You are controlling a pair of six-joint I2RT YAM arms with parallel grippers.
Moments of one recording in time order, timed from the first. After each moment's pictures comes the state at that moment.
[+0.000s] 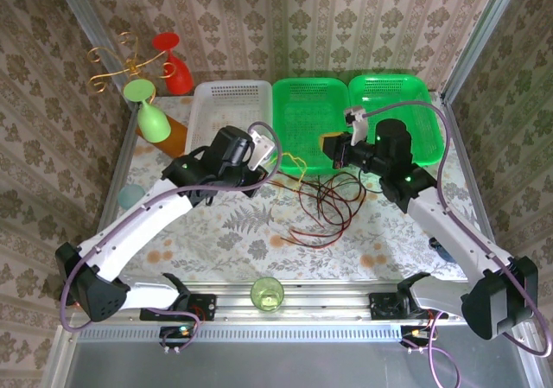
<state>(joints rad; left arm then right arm) -0.79 1.29 1.32 -0.83 -0.03 0.03 0.36 1.18 0.98 -0.06 -0.41 0.29</state>
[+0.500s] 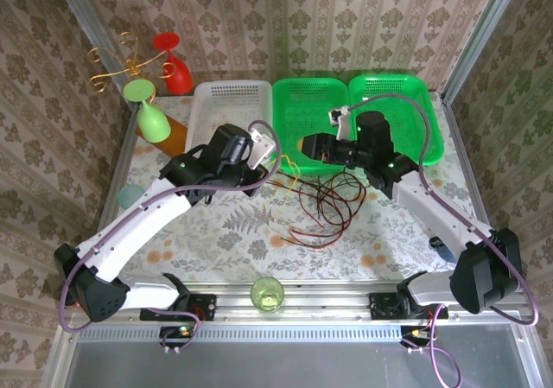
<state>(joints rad) -0.79 1.29 1.34 -0.83 0.01 0.04 0.40 1.36 1.07 -0.10 -0.55 0.71</state>
